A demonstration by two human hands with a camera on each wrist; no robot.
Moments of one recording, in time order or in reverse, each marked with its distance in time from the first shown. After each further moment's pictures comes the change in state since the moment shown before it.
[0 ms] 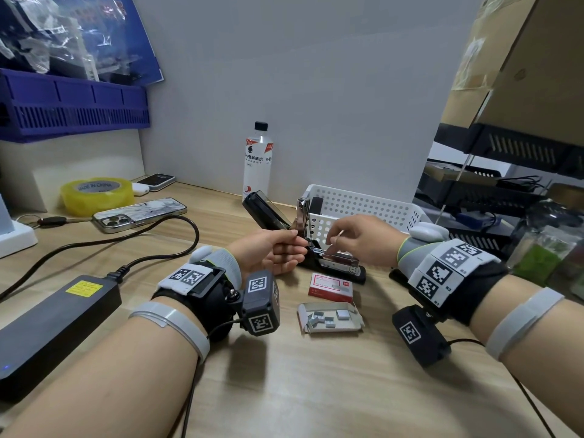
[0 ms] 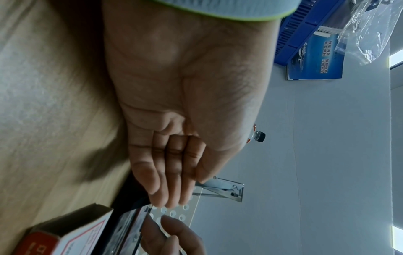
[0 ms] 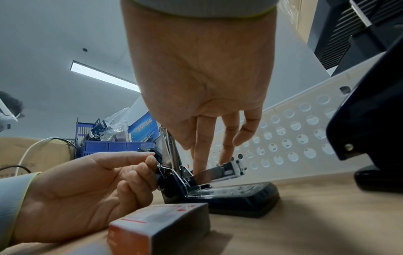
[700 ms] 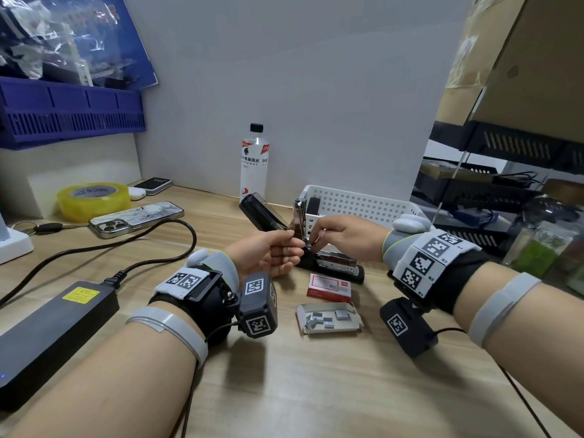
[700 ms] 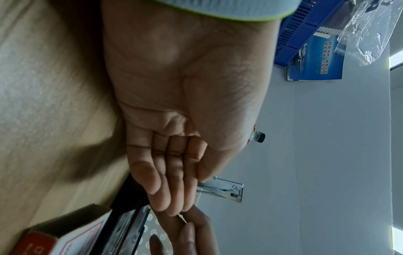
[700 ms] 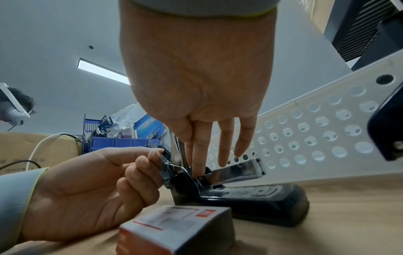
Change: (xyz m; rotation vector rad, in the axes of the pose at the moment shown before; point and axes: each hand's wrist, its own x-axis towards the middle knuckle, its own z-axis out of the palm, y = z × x) left_hand -0.005 0.000 0.002 -0.008 -0.005 -0.010; right_hand 0.009 -0.016 0.001 0.041 -0.115 -0.045
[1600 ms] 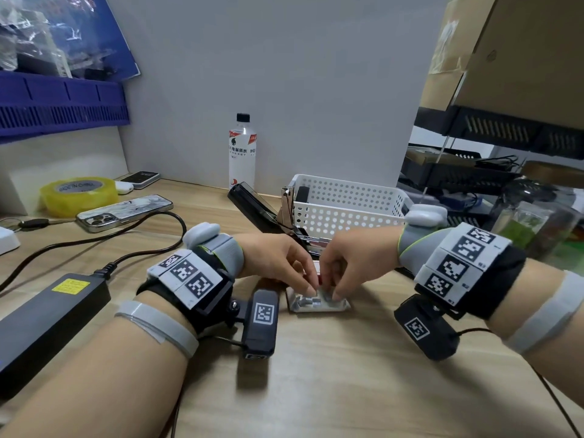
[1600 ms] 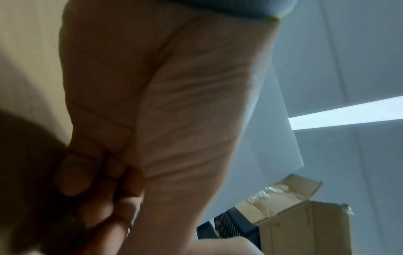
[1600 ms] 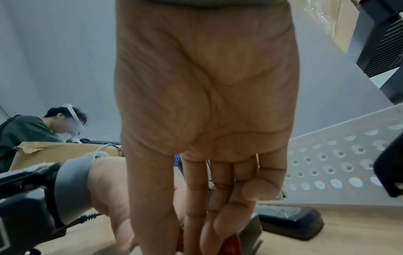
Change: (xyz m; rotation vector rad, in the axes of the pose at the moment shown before) left_hand -0.043 0.006 0.043 1.116 -0.359 0.106; right_hand -0.057 -0.015 0.001 -0.222 -0.368 0.002
